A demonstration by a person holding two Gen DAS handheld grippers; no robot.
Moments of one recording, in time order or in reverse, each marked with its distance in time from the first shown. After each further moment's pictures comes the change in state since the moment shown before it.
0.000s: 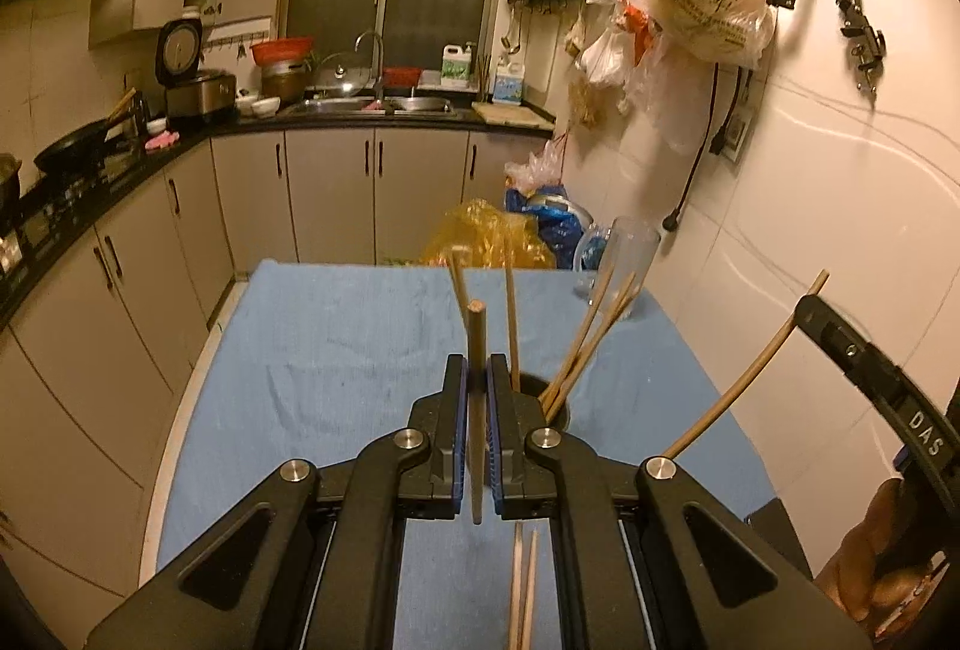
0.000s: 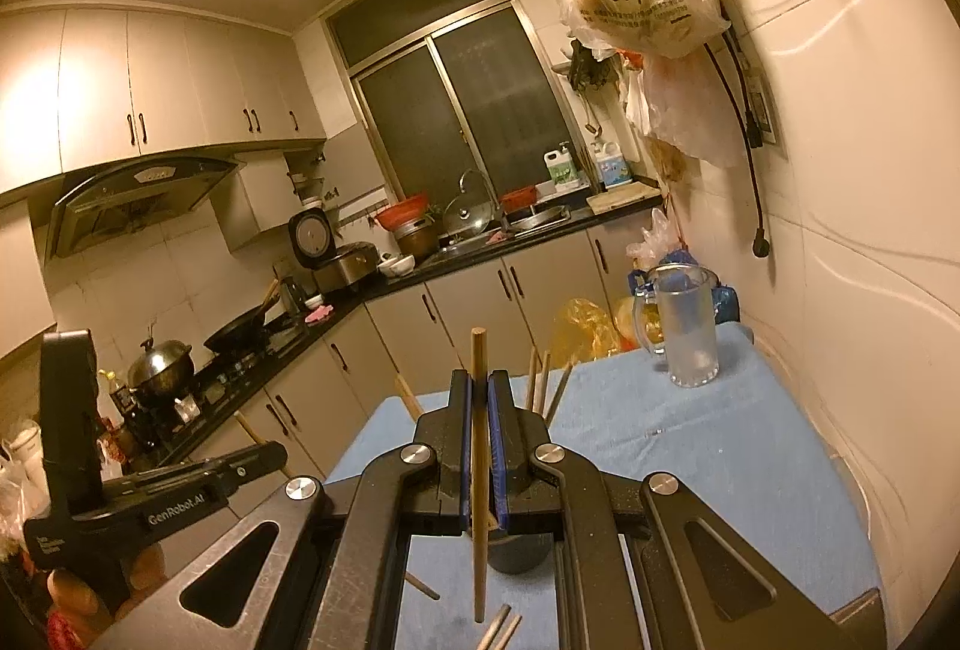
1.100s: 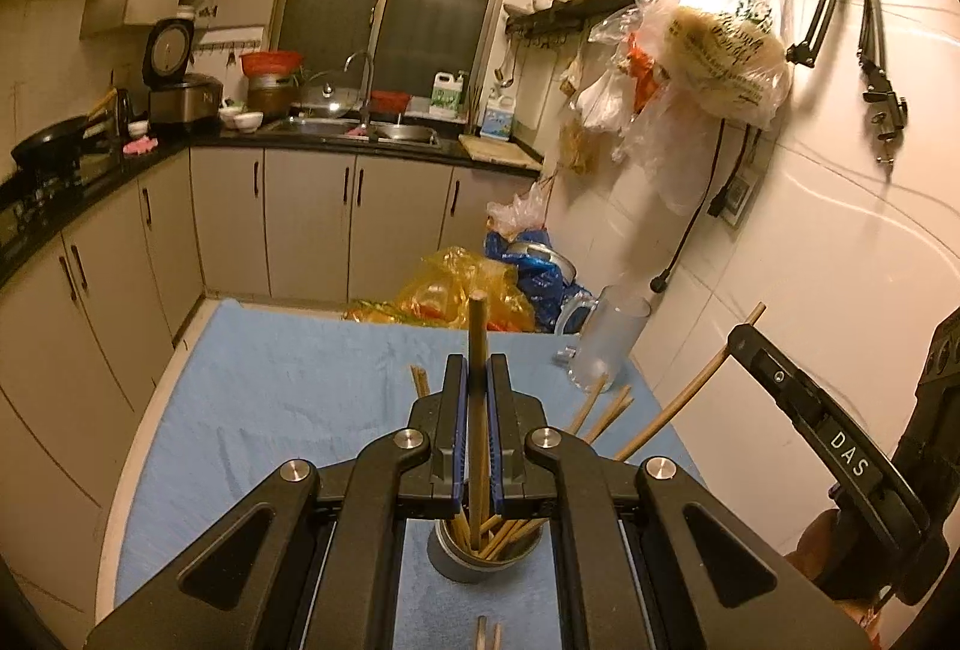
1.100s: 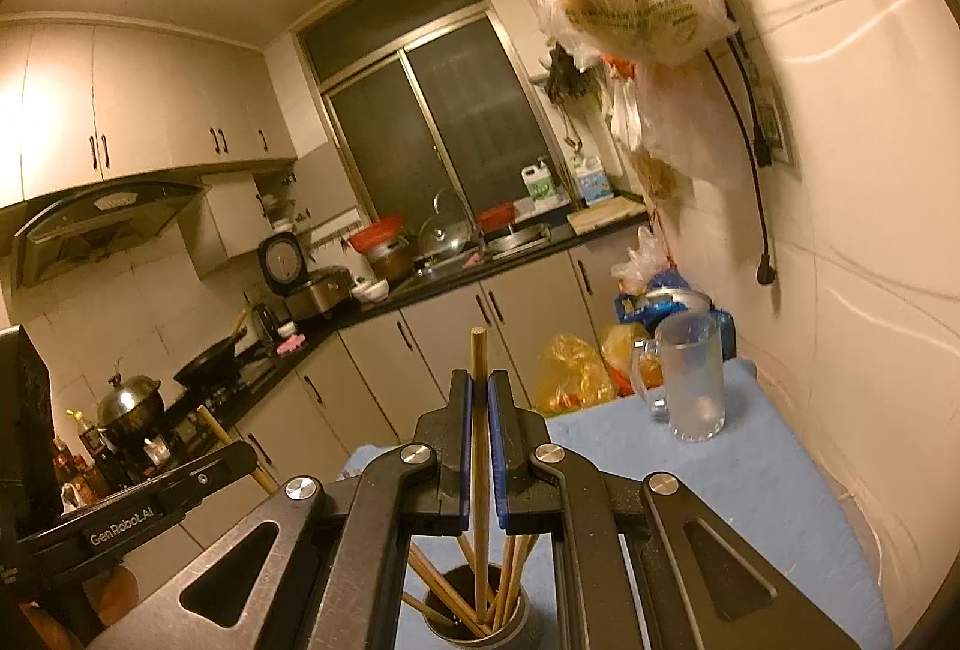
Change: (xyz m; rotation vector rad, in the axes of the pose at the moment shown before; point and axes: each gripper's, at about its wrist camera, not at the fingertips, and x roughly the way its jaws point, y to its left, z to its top) left arm 0.058 0.002 0.055 -0.072 -0.061 -0.071; right arm 0.082 -0.011 0.040 0.021 -0.015 -0.059
